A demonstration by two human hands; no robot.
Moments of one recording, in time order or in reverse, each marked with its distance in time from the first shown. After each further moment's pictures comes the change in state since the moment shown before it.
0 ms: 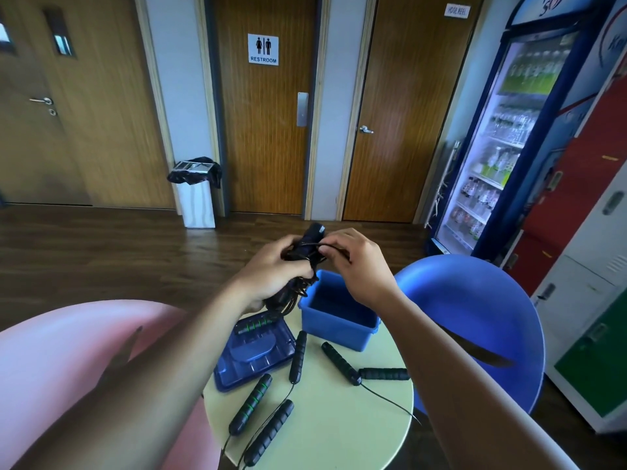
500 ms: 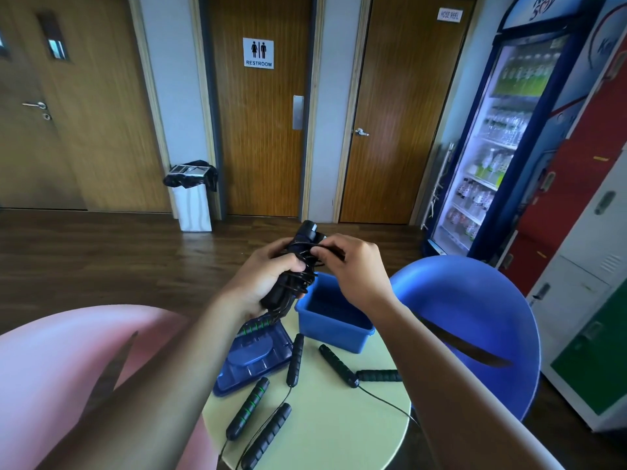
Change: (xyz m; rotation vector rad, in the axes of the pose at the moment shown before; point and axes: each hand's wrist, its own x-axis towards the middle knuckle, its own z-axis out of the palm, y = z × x) left_hand -0.003 -0.004 0.007 -0.467 -0.043 -0.040; right_hand -0.004 -0.009 0.000 0.033 0.095 0.014
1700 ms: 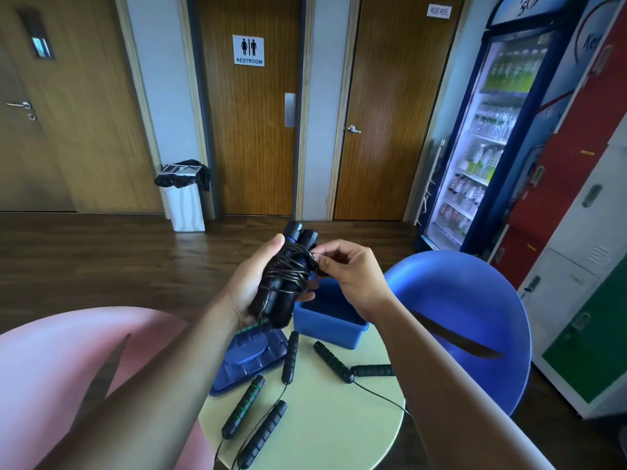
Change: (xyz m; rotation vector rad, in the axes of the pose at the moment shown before) left_hand -0.009 -0.007 0.004 -0.252 -0.175 -0.157; right_hand -0.014 0.016 0.000 0.684 -0.106 0.314
